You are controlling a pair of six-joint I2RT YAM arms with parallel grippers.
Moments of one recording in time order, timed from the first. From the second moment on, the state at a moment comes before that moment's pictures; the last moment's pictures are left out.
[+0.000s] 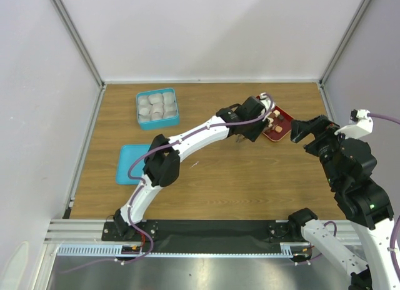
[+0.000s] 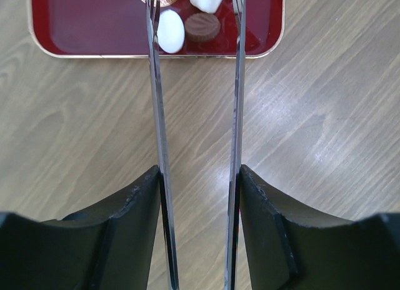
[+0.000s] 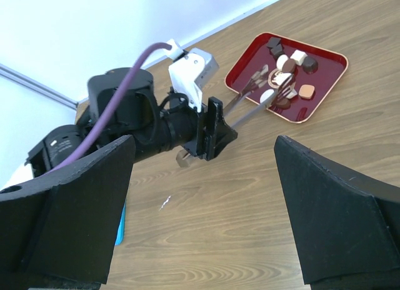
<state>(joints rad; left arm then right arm) -0.93 2.30 2.16 -0.64 -0.07 -0.07 0.41 0.61 1.18 -0.71 0.38 0.59</state>
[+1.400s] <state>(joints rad) -0.96 2.37 2.03 -0.52 -0.05 -0.11 0.41 0.58 1.16 -0.73 0.41 0.57</state>
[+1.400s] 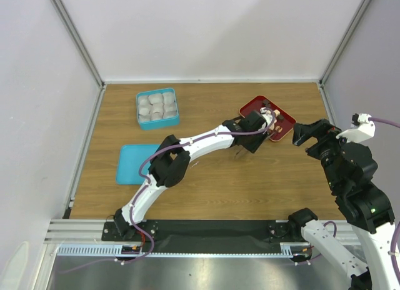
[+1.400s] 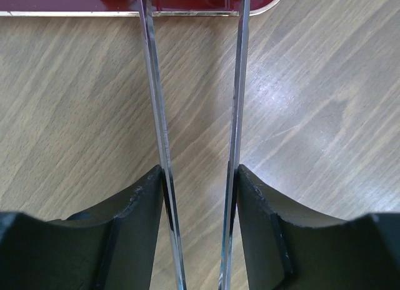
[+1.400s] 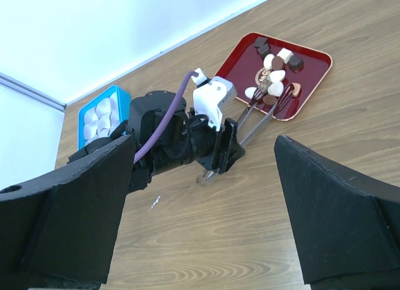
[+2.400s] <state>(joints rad) -0.96 2.35 2.07 -0.54 -0.08 -0.10 0.41 0.58 1.13 -0.72 0.41 0.57</state>
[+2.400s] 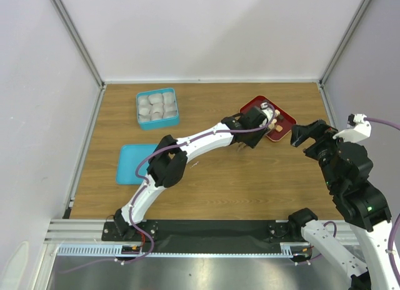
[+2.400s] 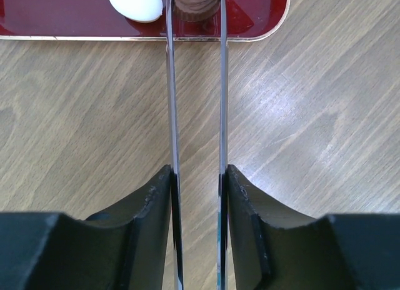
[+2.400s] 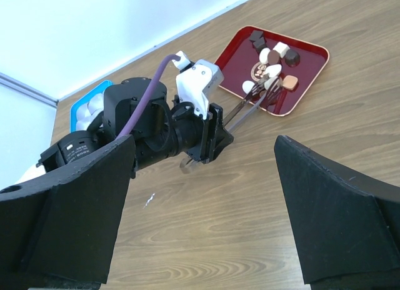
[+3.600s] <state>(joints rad) -0.96 2.33 2.13 -0.55 -0.09 -0.11 0.41 0.55 1.12 -0.72 0.43 0.57</state>
